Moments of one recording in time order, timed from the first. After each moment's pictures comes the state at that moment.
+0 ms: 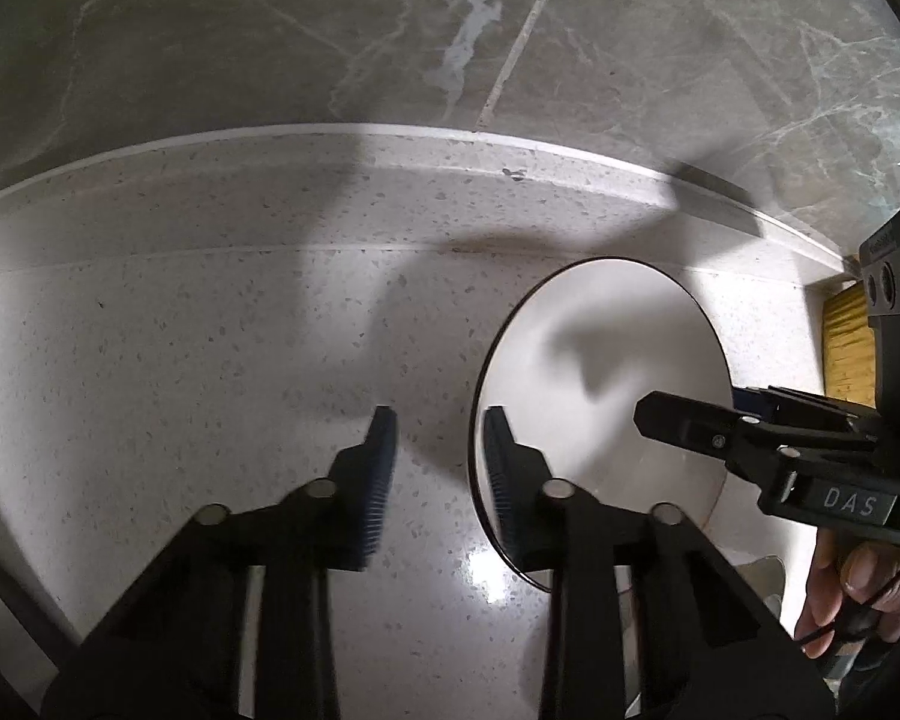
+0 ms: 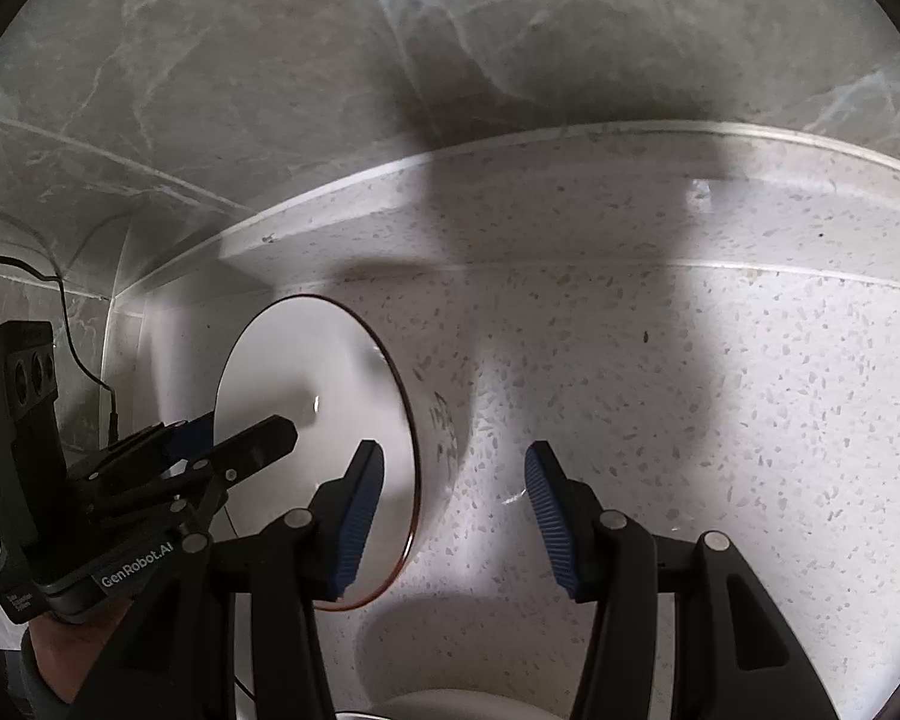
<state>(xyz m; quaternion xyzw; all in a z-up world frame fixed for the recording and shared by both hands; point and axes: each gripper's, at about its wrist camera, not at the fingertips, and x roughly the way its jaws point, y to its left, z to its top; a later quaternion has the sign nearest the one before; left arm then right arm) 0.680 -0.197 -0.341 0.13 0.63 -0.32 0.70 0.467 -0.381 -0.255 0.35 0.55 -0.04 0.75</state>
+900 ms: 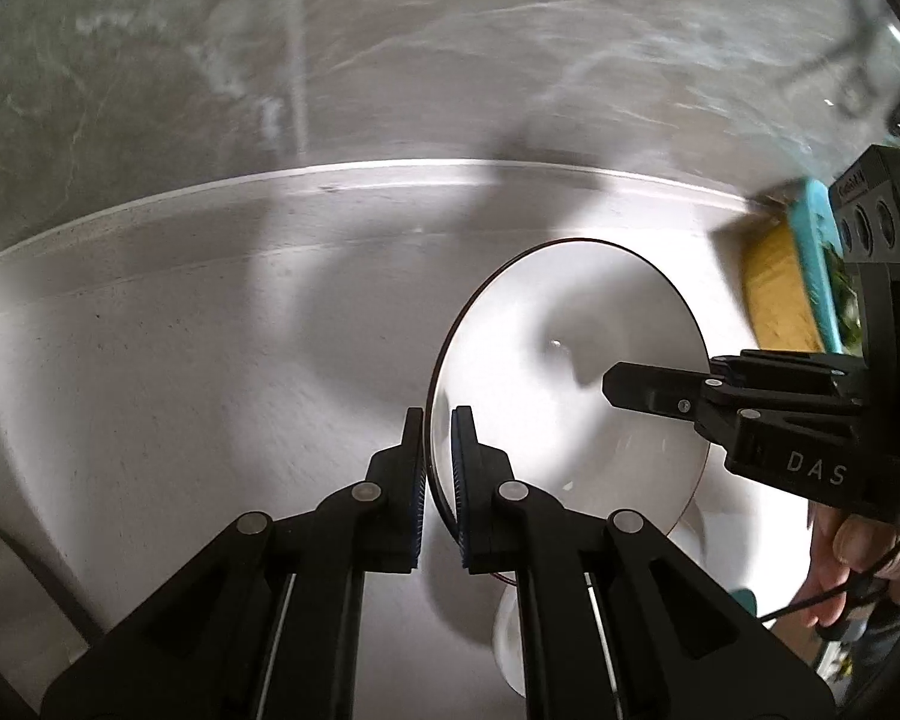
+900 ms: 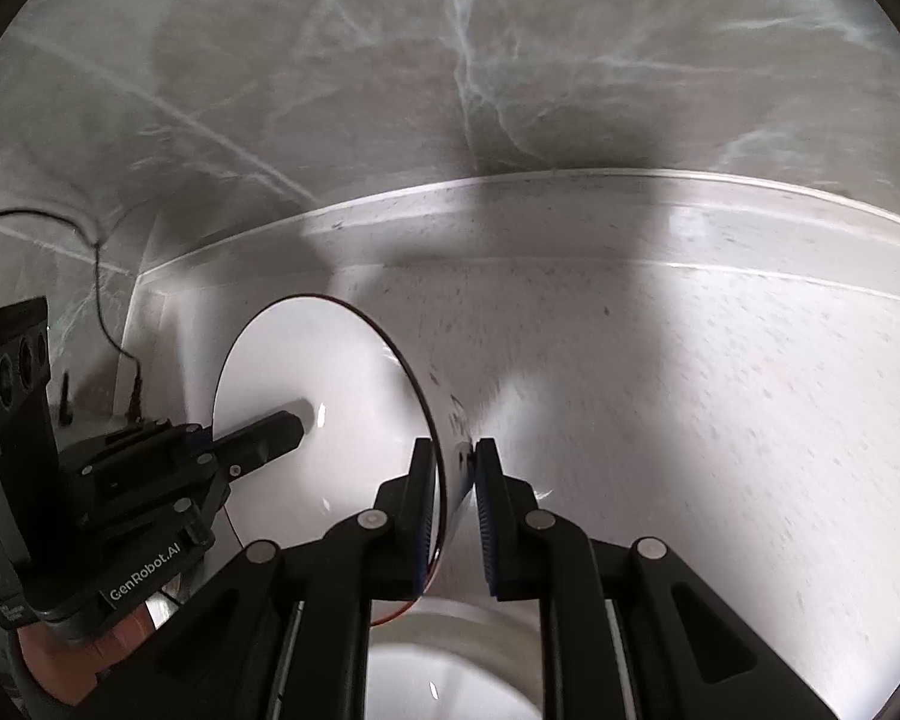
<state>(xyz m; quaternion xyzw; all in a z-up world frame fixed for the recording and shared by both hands) 0.590 -0.208 -0.260 0.15 0.60 -0.38 0.69 0.416 -0.366 -0.191 0.32 0.54 -0.04 0.78</state>
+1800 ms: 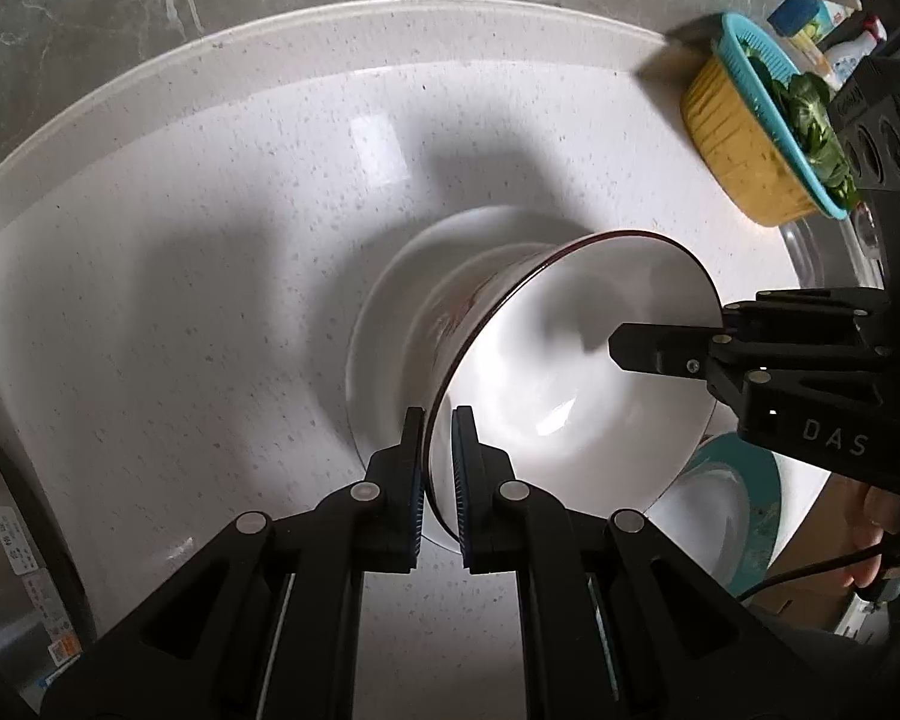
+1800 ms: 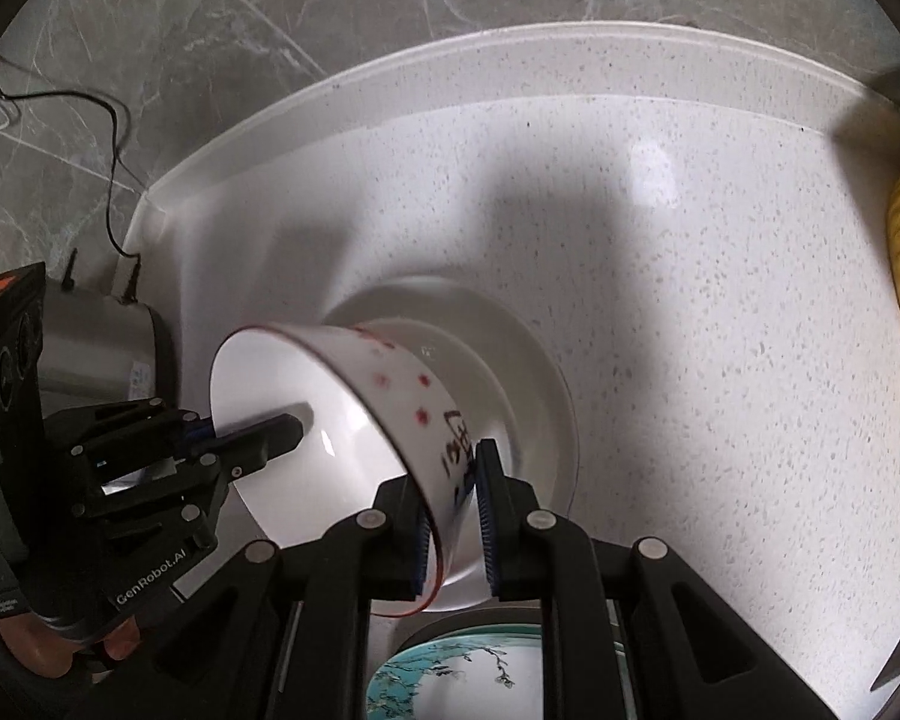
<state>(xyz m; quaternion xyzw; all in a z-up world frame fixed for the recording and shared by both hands) 0.437 -0.178 -0.283 0.21 0.61 -0.39 0.65 0.306 -0.304 -0.206 0.30 0.57 -0.05 0.76</state>
